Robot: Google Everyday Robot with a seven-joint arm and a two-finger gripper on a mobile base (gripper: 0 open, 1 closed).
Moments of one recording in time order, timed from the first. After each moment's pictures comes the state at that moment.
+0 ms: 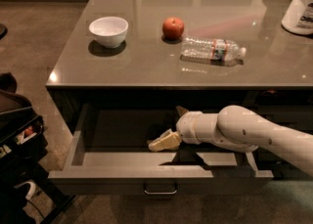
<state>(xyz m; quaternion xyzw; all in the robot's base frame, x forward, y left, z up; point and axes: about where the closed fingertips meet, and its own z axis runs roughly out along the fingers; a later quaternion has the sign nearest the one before) 0.558 -0.038 0.654 -0.43 0.77 0.22 0.43</state>
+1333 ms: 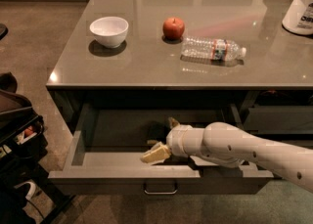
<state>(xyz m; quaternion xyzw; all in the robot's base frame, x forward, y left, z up) 0.543 -0.012 0.610 -0.42 0.77 0.21 0.42</state>
